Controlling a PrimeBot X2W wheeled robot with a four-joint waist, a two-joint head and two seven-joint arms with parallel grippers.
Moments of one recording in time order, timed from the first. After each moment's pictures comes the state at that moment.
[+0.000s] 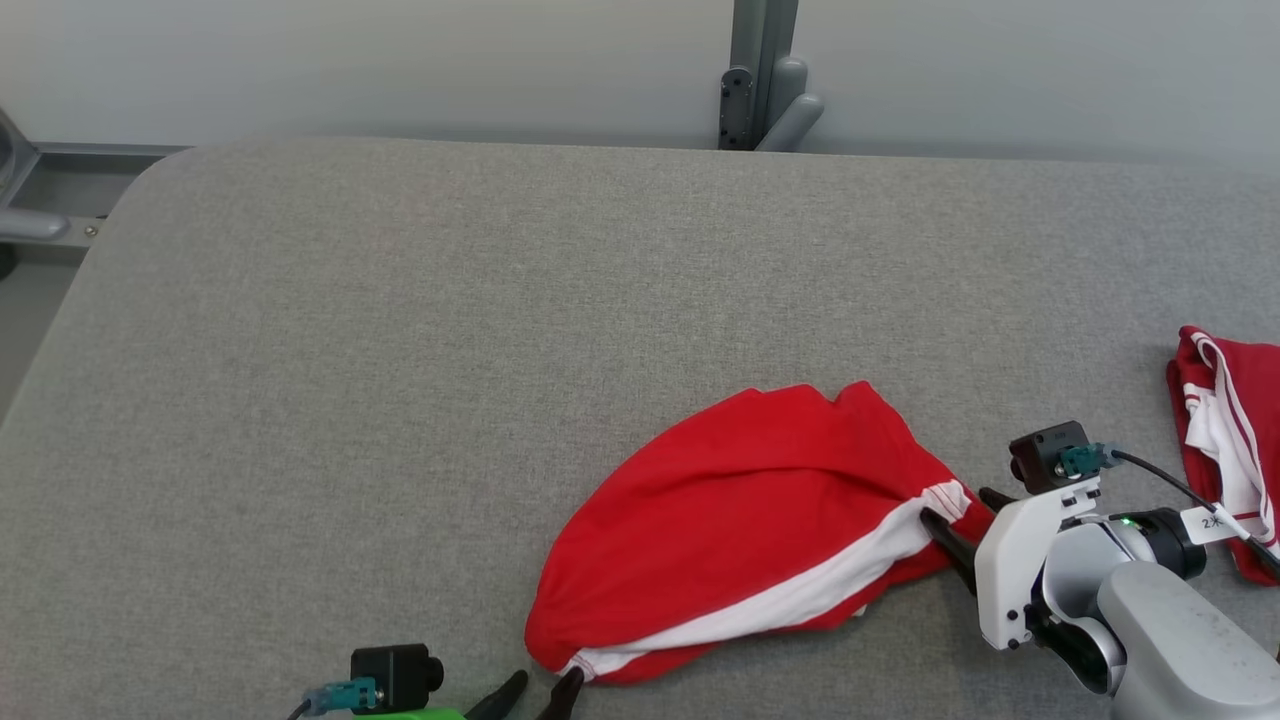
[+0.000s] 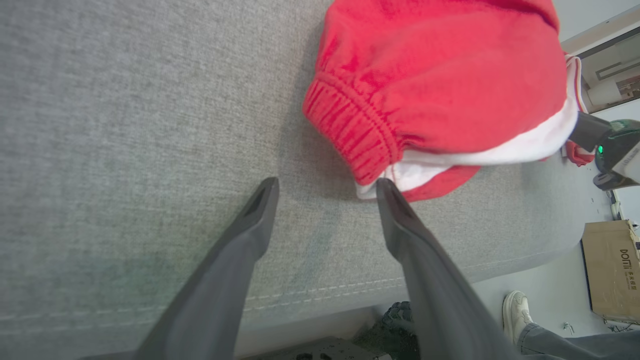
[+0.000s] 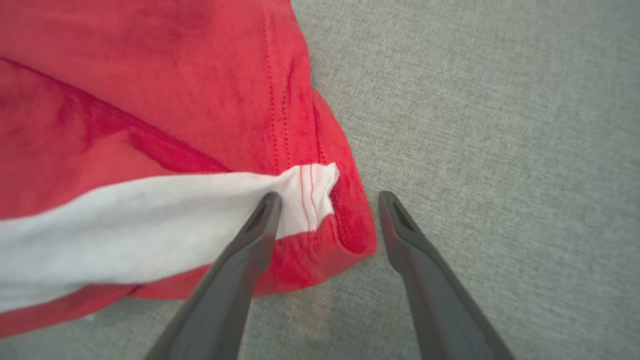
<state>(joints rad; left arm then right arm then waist) 0.03 0.19 -0.47 0.28 -0.83 -0.13 0.17 -0.35 -0.37 0.45 0.57 0.52 0.13 0.23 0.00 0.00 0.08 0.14</state>
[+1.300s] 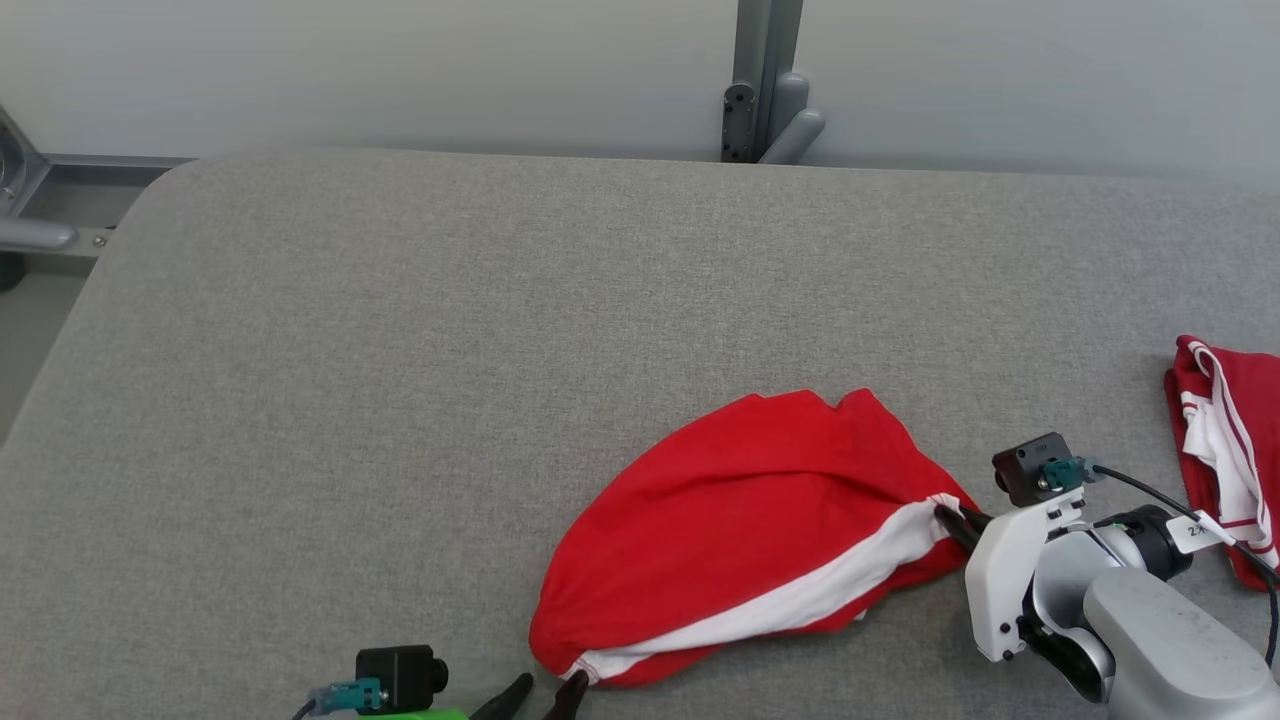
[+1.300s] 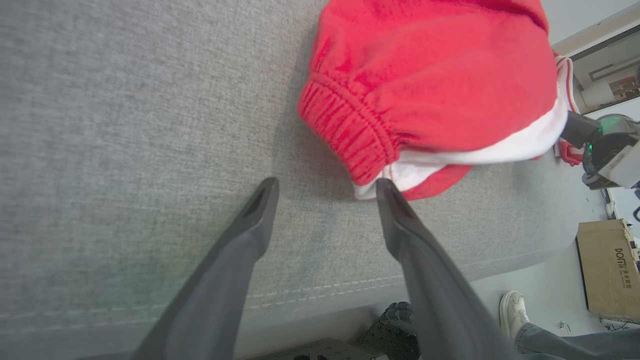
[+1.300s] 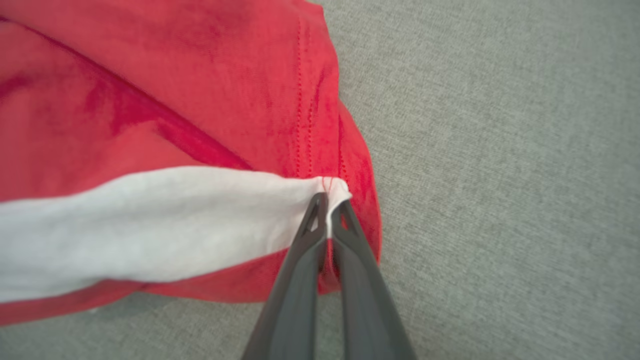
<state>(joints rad) 0.02 0.20 -0.50 0.30 -0.86 -0.13 0.16 -0.41 -0.40 0.60 0.65 0.55 0.13 0.12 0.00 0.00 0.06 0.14</state>
